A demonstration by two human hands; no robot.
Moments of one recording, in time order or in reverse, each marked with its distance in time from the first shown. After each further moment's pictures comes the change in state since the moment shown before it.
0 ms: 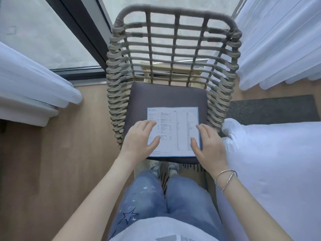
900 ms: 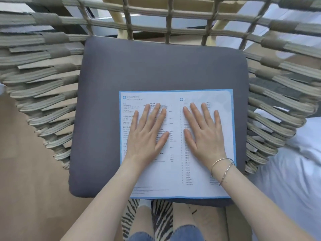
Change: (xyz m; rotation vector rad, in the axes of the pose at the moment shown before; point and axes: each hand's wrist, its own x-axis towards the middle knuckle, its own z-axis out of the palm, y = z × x) left_hand 0.119 -0.188 0.365 0.225 -0.068 0.052; right_hand 0.120 0.194 0.333 -0.304 -0.142 -0.126
